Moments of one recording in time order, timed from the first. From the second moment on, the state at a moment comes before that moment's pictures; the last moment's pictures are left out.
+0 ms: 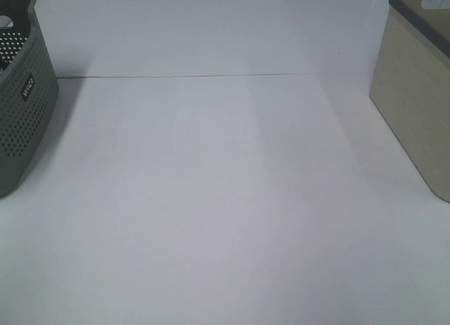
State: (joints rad) left arm 0.02 -0.01 -0.50 -0.16 1.06 0.16; right arm 0.04 0.69 -0.84 0.05 1.22 -0.10
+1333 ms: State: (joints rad) left arm 0.02 -0.01 -0.50 -0.16 1.06 0.16; right arm 0.04 0.00 -0.46 0.05 1.11 -0.10
